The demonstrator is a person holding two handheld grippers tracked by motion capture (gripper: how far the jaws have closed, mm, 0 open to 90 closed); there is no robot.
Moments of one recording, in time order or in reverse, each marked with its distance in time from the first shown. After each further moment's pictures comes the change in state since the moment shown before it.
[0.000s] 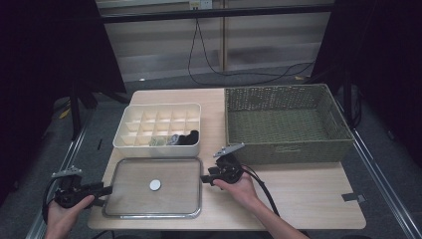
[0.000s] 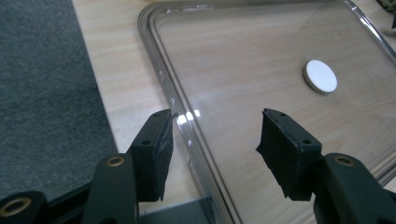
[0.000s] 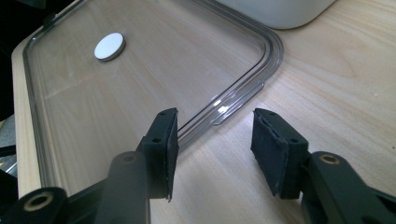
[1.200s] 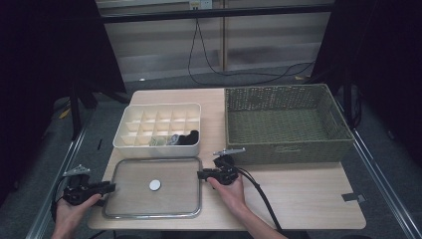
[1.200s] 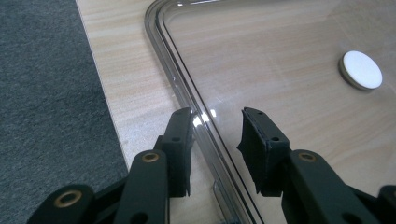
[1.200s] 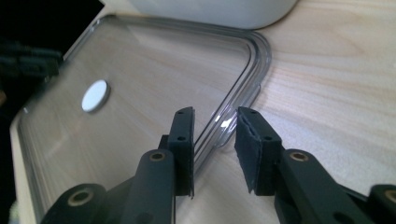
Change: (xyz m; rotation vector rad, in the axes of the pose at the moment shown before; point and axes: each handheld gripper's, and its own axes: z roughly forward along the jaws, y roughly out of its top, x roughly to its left) left arm 0.002 0.003 0.022 0.017 0.061 0.049; right arm 0.004 -0.008 0.022 -0.116 -0.036 0.288
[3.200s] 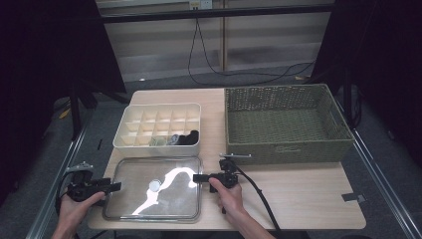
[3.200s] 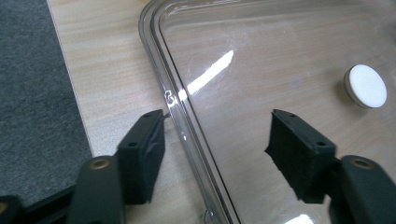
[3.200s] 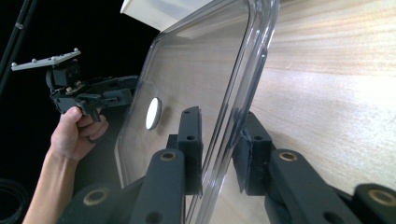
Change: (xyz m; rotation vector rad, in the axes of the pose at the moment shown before) left arm 0.000 0.008 0.006 0.004 -0.071 -0.041; right arm -0.009 -0.015 0.004 -0.022 0.280 0.294
